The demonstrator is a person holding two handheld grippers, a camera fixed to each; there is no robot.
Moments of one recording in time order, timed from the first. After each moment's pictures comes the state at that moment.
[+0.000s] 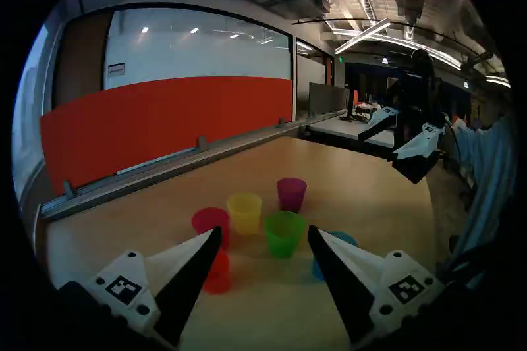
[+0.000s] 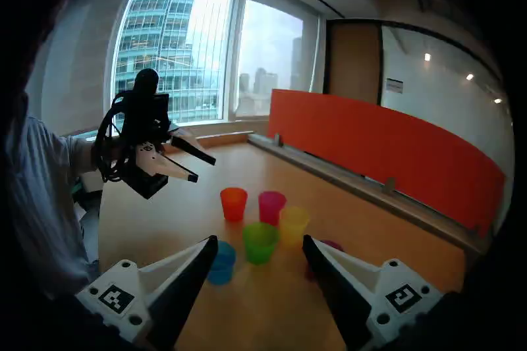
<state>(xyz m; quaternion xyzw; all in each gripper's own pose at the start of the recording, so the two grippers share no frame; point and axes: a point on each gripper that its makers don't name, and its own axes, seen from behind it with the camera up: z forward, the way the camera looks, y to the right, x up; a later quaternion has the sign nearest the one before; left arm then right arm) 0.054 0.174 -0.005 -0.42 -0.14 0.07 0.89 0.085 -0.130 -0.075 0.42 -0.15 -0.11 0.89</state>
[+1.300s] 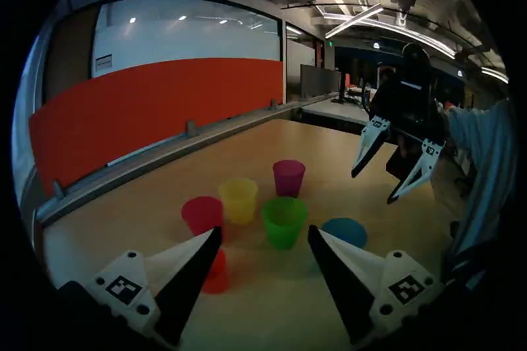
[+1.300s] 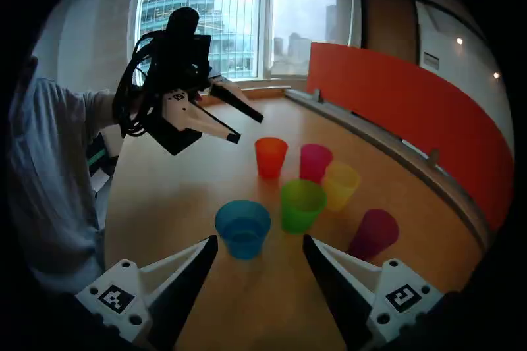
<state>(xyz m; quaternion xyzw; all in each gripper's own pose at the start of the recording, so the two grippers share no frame) 0.024 0.189 0.010 -0.44 -0.17 0.09 0.87 -0.015 -0.169 -0.087 0.49 -0.24 -0.16 0.82</state>
